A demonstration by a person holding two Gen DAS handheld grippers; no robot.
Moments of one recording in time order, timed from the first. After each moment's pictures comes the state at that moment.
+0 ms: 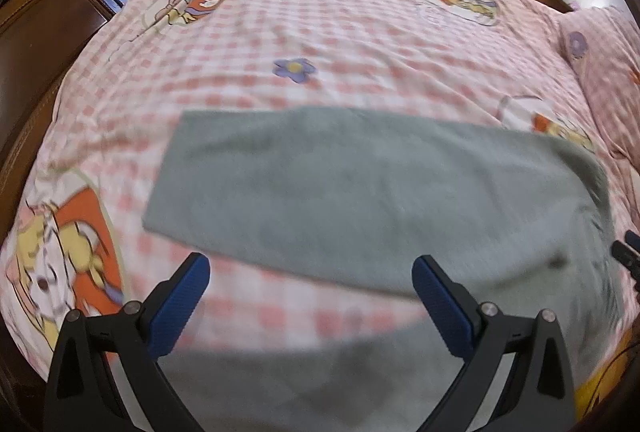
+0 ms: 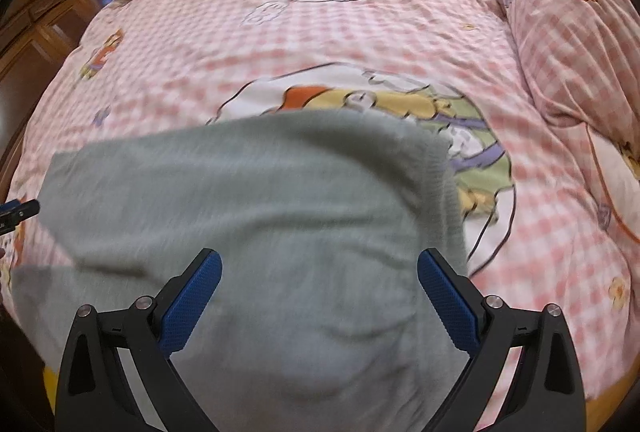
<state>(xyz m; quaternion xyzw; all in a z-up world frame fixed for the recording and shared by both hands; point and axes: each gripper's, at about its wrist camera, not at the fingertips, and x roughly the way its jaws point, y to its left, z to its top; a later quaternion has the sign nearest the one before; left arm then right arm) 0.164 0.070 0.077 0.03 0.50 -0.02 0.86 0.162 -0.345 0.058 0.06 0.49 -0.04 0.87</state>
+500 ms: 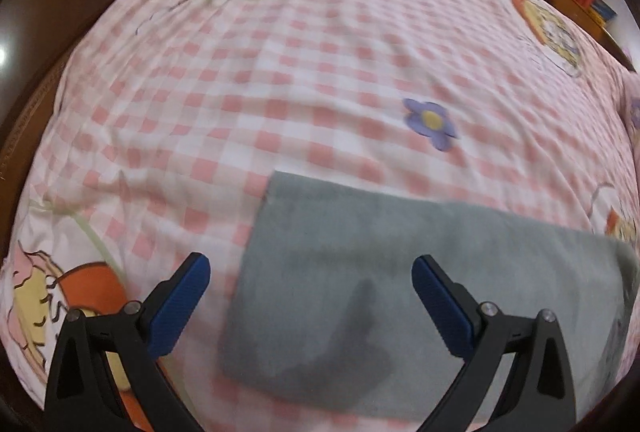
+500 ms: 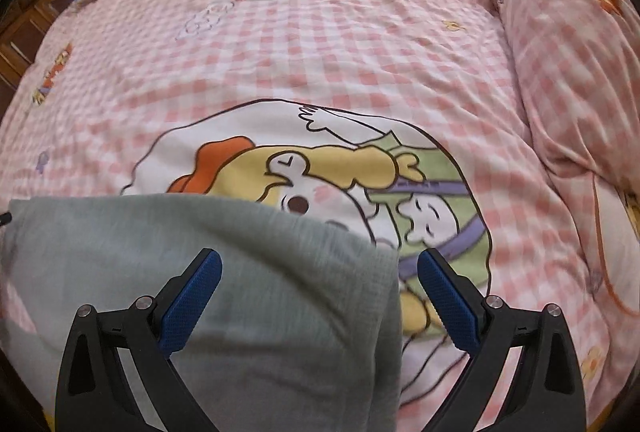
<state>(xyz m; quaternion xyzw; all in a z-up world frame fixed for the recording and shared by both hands) 0.284 0.170 0.048 -0.03 0.54 0.04 0.84 0.261 -0.400 0.038 0.03 0.53 -0.06 0.84</state>
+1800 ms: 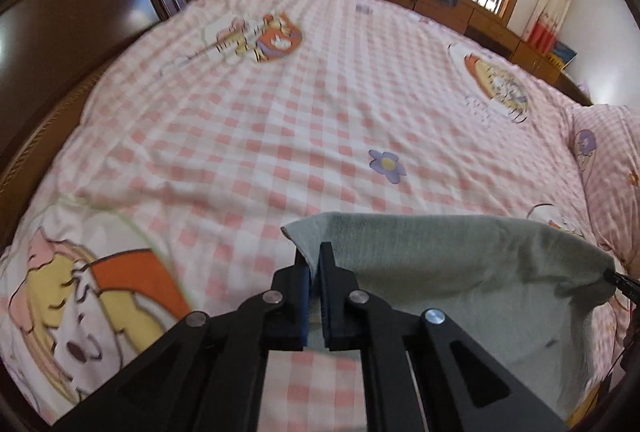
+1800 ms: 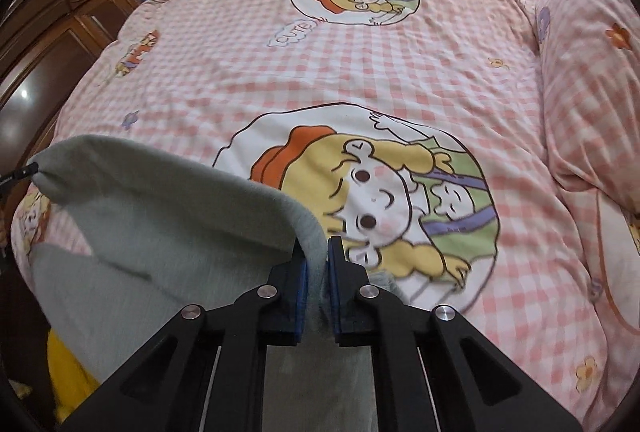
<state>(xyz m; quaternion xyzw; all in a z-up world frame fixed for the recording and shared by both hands) 0.191 0.207 0.115 -0.08 0.43 -0.02 0.90 0.158 -0.379 0.097 0.02 0.48 0.06 0.88</state>
